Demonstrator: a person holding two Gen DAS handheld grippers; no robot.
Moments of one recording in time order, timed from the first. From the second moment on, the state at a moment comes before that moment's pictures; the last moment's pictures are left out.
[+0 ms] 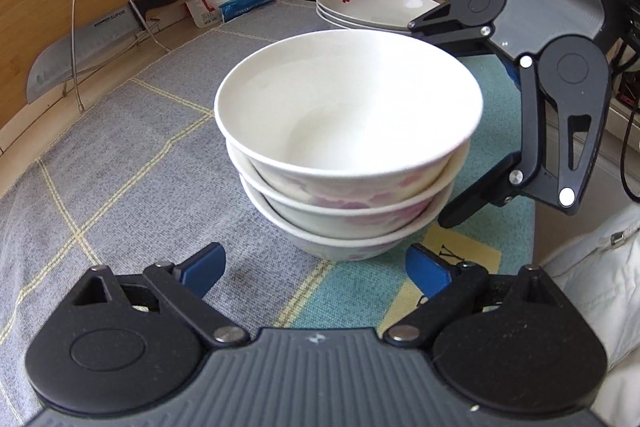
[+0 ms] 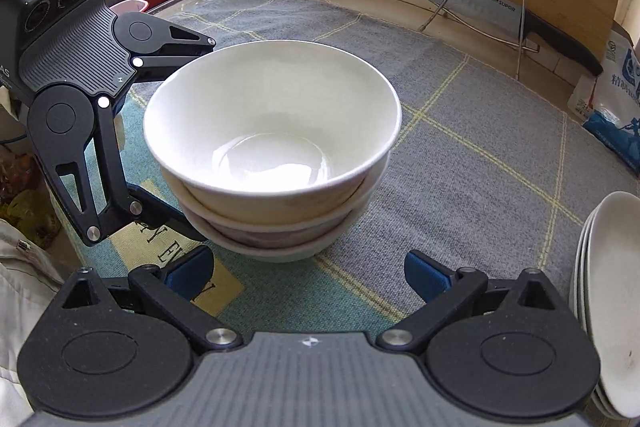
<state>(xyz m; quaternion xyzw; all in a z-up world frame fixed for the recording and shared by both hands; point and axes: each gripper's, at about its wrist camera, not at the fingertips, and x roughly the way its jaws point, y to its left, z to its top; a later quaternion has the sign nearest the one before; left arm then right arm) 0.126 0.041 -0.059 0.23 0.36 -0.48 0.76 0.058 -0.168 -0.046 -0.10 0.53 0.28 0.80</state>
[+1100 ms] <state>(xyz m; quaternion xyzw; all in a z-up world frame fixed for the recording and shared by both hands) 0.142 0.022 -0.044 0.27 0.35 -0.59 0.68 0.074 -0.156 -0.042 -0.15 0.51 0.40 0.75</state>
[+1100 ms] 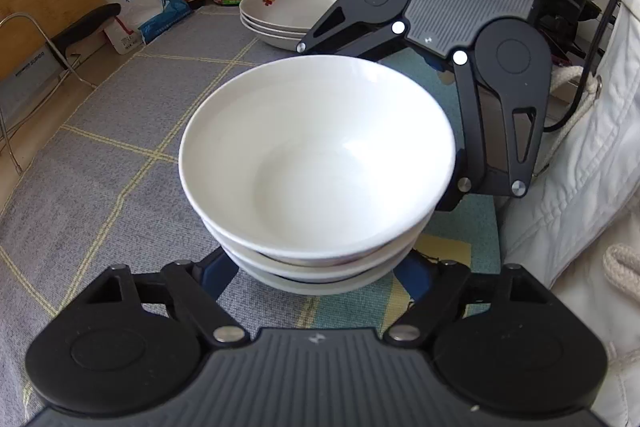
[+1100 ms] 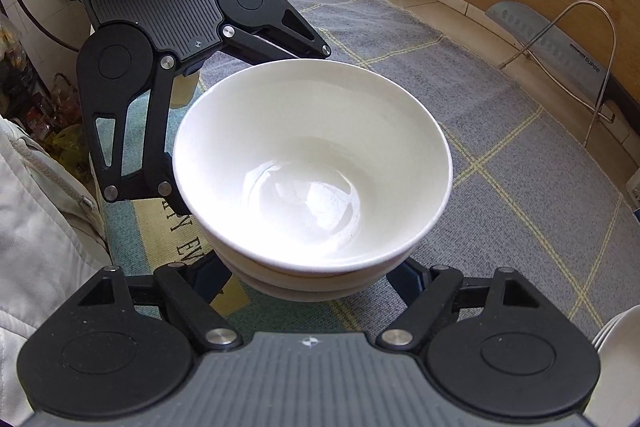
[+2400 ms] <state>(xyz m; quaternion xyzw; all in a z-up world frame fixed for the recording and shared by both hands) 0.139 -0.101 -0.010 0.29 0.29 -0.58 0.70 0.075 -0.261 0.004 -0.20 0.49 0.38 0.76</state>
